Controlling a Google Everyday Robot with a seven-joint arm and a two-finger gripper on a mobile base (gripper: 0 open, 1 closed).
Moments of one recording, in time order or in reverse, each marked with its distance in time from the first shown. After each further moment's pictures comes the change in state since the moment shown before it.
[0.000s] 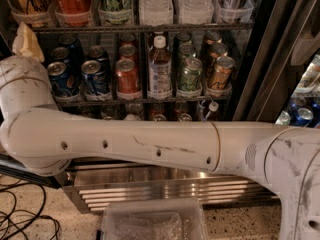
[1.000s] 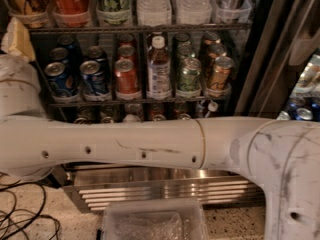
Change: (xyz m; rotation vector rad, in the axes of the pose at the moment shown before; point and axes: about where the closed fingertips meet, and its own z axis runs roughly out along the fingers) arm -0.016 -0.002 0.001 0.105 -0.026 -0.021
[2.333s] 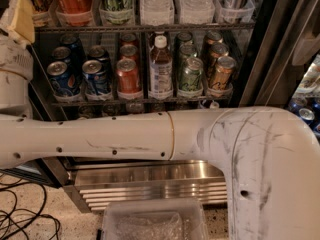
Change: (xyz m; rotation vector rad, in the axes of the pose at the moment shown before) arm -0.034 -0.048 0.015 0.342 -0.133 0.014
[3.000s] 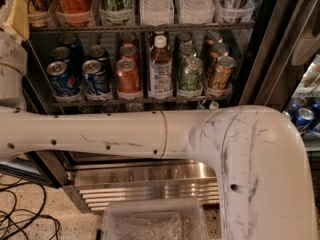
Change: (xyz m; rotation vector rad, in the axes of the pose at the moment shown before) arm 0.005 0.015 0.015 -0.024 0.029 0.097
